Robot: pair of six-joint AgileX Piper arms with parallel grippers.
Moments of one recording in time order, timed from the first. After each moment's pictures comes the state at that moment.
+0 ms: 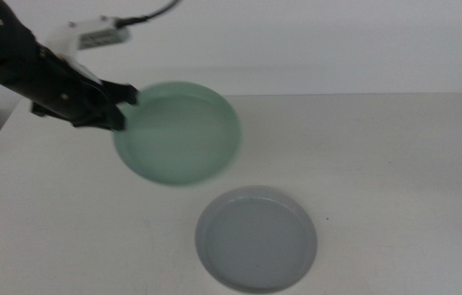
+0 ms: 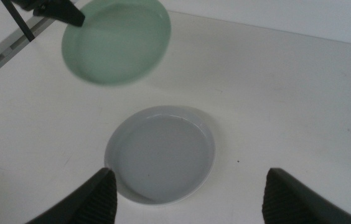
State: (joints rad) left arm -0.12 1.66 -1.32 -0.40 0.76 0.19; right arm 0.43 0.65 -0.90 0.19 0.86 0.00
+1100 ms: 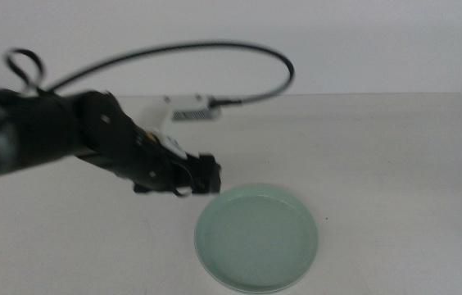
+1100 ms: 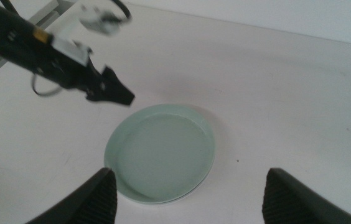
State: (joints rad) left arm -0.44 1.66 -1.05 -0.47 0.49 0.14; right arm 0.43 0.65 -0.90 0.19 0.86 0.00
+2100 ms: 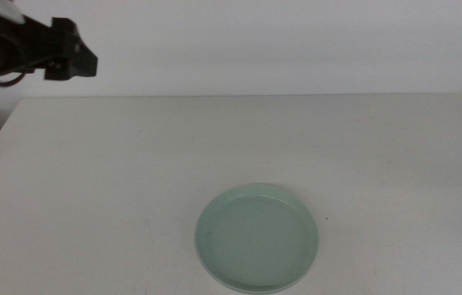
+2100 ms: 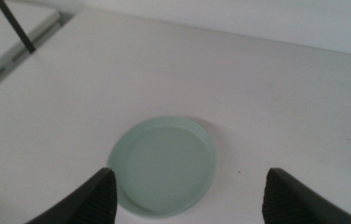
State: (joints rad) left arm -0.14 1.26 -1.31 -0.23 0.86 0.16; right arm 0.43 0.65 -0.90 0.19 0.83 0.02
